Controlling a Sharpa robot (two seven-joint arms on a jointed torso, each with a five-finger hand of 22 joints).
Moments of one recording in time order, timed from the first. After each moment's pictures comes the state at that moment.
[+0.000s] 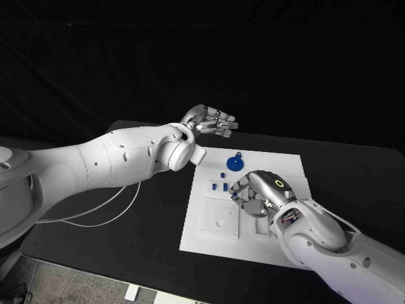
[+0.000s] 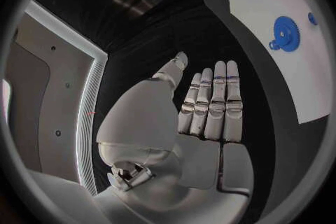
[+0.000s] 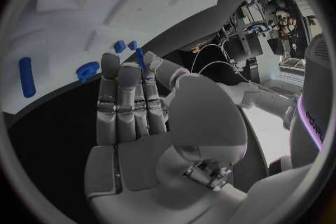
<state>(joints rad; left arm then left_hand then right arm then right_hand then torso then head) 1.31 -0.62 -0.10 1.18 -0.27 -0.33 0.28 1.34 -0.05 0.20 -0.07 0.11 1.00 0.15 0.06 0.06 1.10 0.14 0.06 0.06 1.15 0.11 0.13 0.10 0.09 1.07 0.09 0.07 0.25 0.80 -0.59 0.25 1.55 -1.83 -0.41 -0.19 1.32 -0.15 0.64 -0.19 0.05 1.29 0.07 0.06 0.11 1.35 0.05 0.06 0.06 1.45 -0.07 0.75 0.90 0.10 1.38 -0.09 0.25 1.31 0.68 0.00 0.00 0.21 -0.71</state>
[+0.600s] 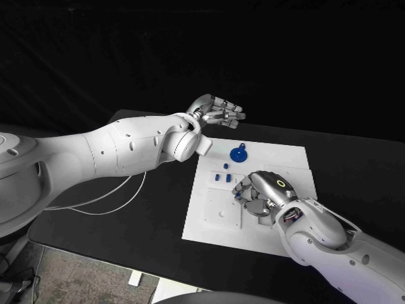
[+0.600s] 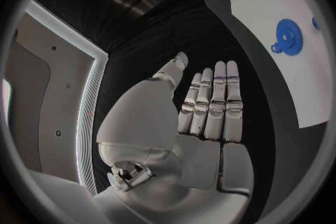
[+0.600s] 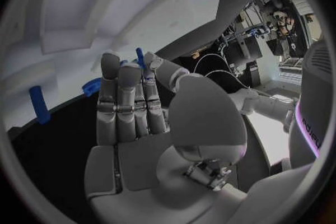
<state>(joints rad) 1.31 -0.60 -0.10 1.18 -0.27 -0.34 0.29 1.34 -0.05 0.20 -0.07 0.12 1.00 0.16 0.06 0.06 1.10 0.14 0.06 0.06 1.14 0.12 0.12 0.09 0.09 1.07 0.09 0.07 0.23 0.79 -0.59 0.22 1.53 -1.83 -0.40 -0.18 1.32 -0.15 0.64 -0.20 0.05 1.29 0.07 0.06 0.11 1.35 0.05 0.06 0.06 1.45 -0.07 0.75 0.90 0.10 1.38 -0.09 0.25 1.31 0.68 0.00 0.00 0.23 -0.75</state>
